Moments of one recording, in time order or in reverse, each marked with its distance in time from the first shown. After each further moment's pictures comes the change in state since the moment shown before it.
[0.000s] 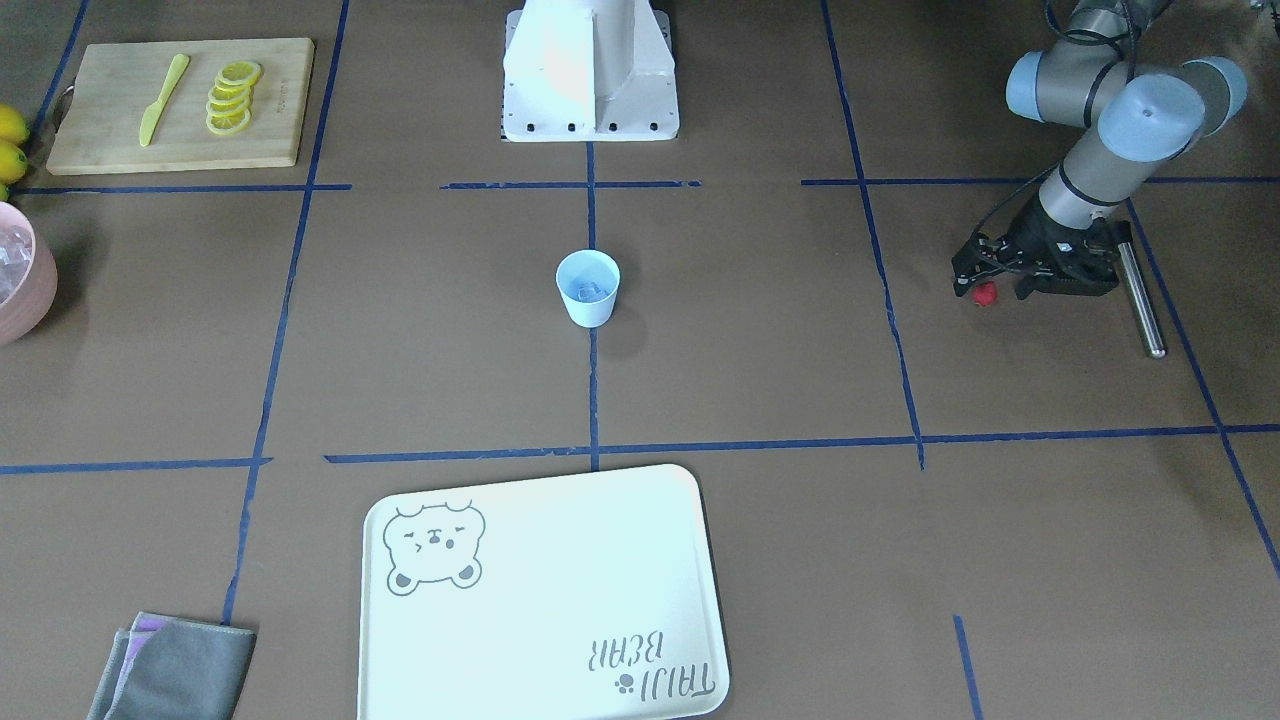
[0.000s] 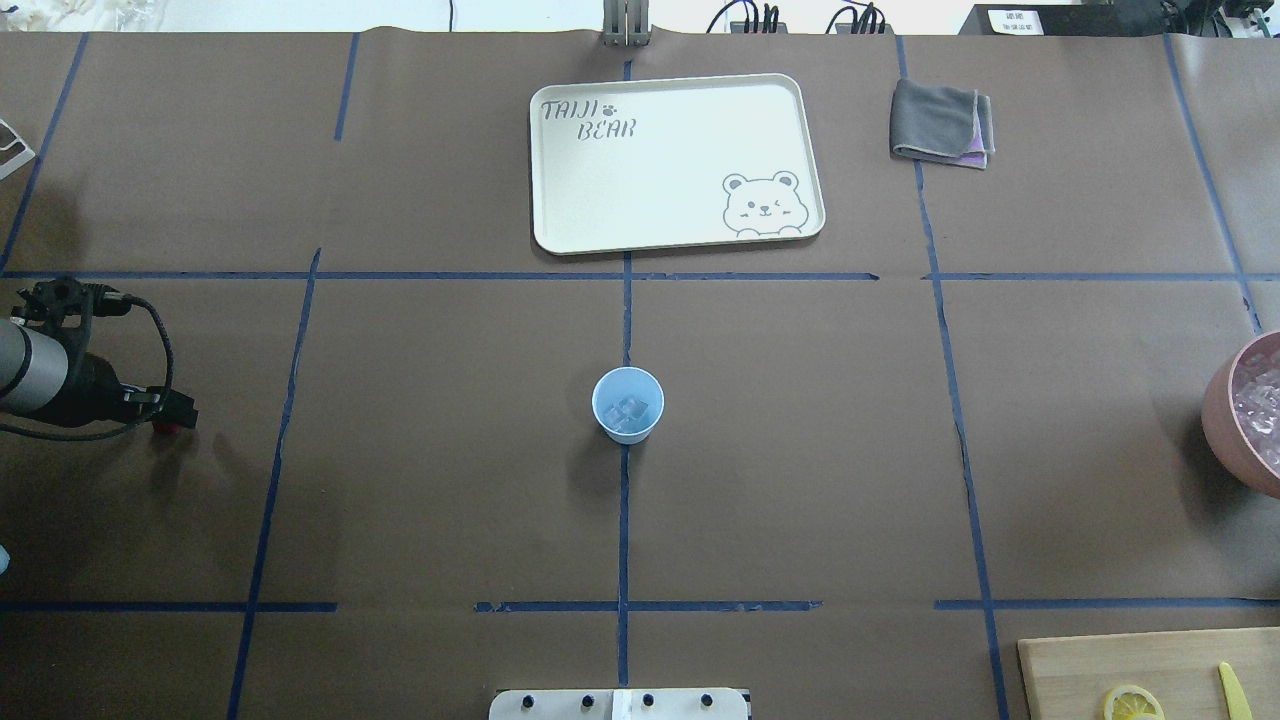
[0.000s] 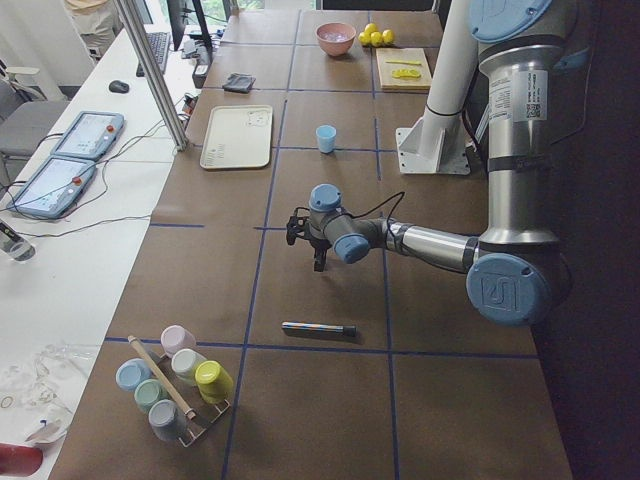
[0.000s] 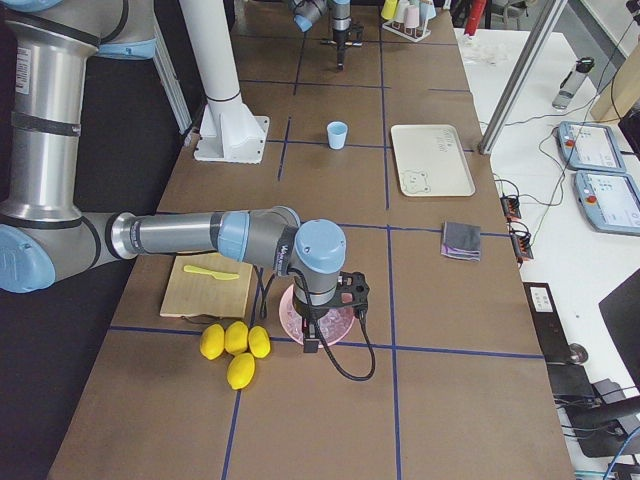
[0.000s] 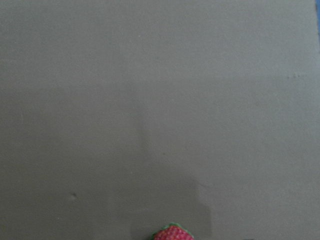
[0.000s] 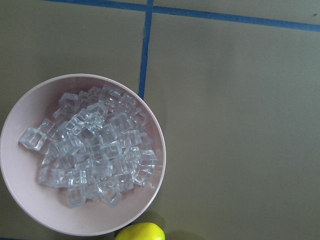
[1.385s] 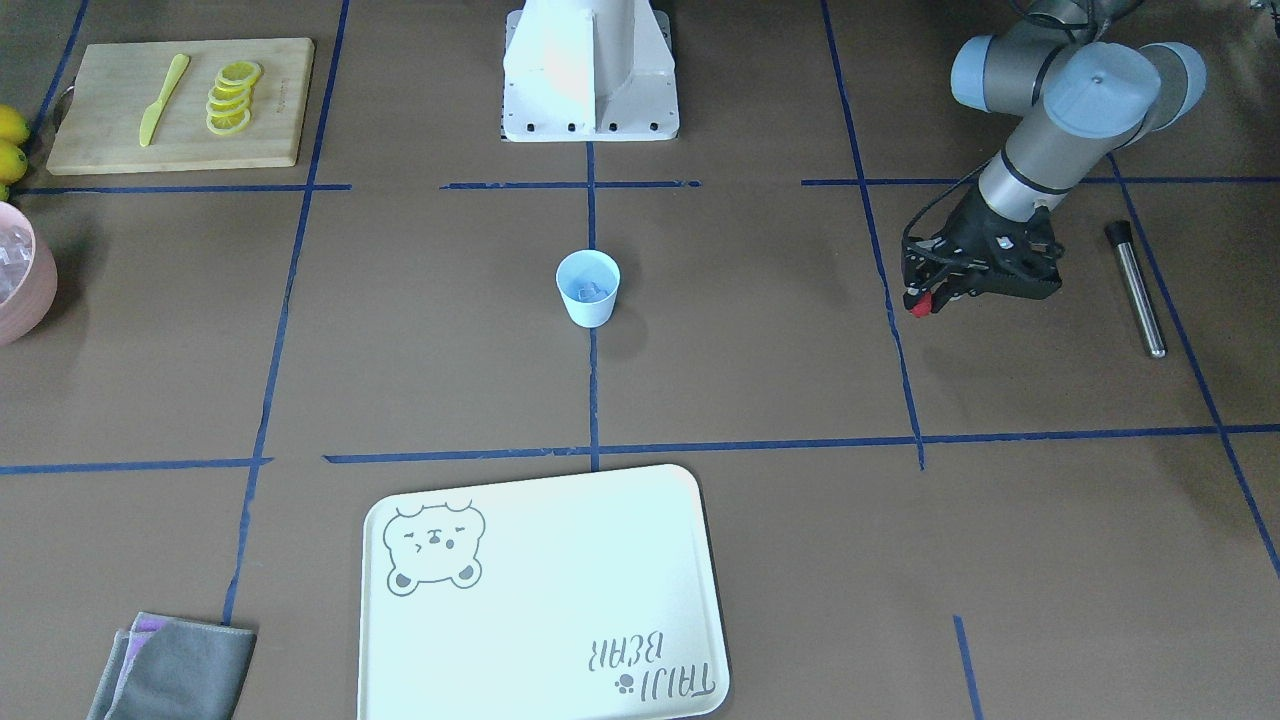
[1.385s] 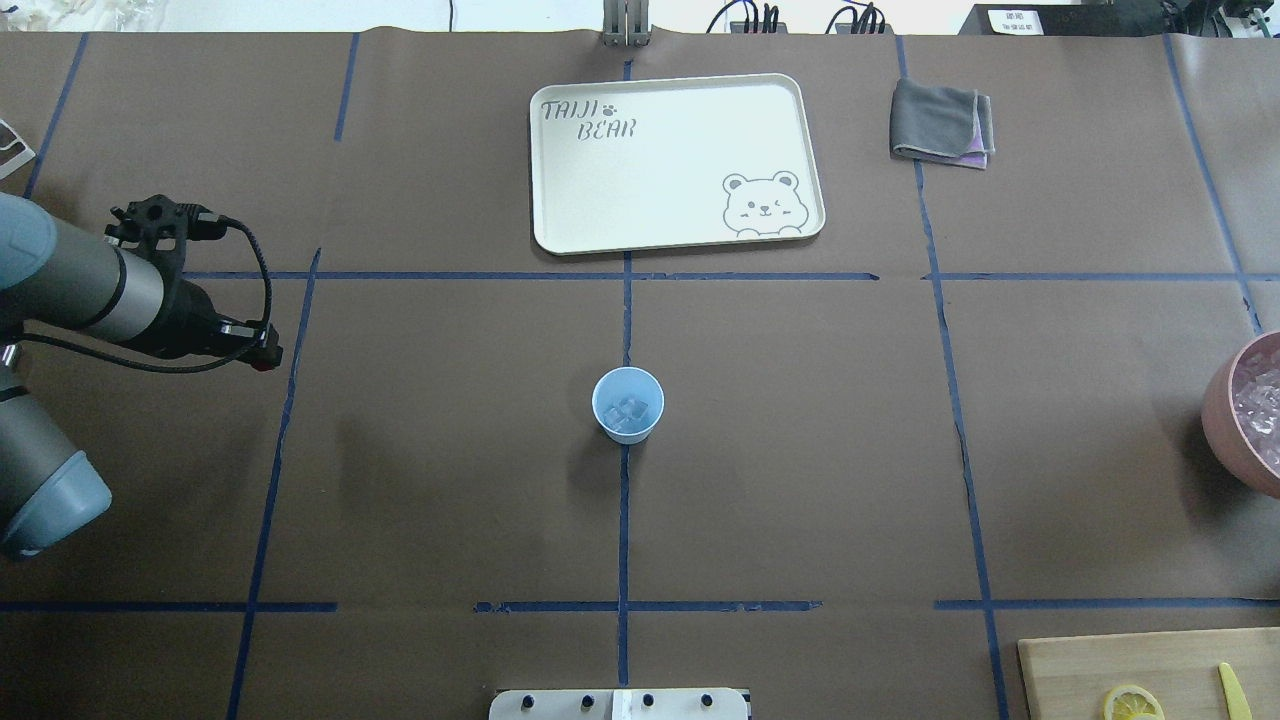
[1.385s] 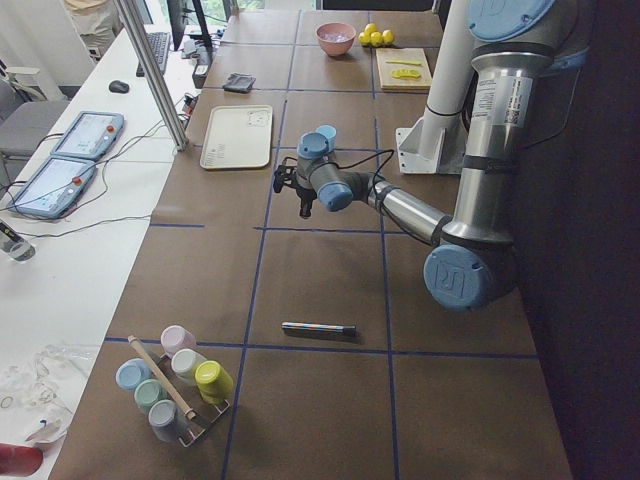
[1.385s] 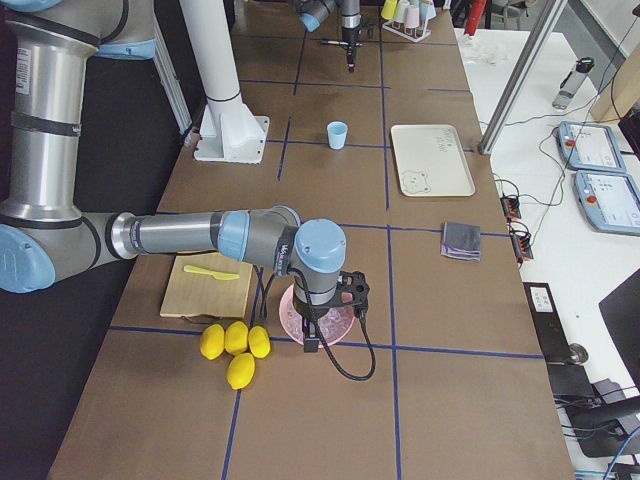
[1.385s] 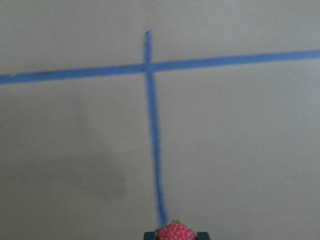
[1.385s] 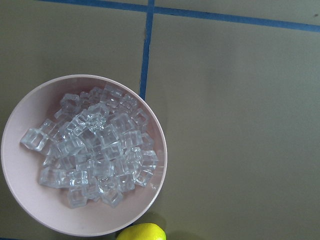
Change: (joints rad) left arm -0.009 -0.260 -0.120 0.290 -0.001 0.001; right arm 0.000 0.000 0.002 0.000 0.003 0.002
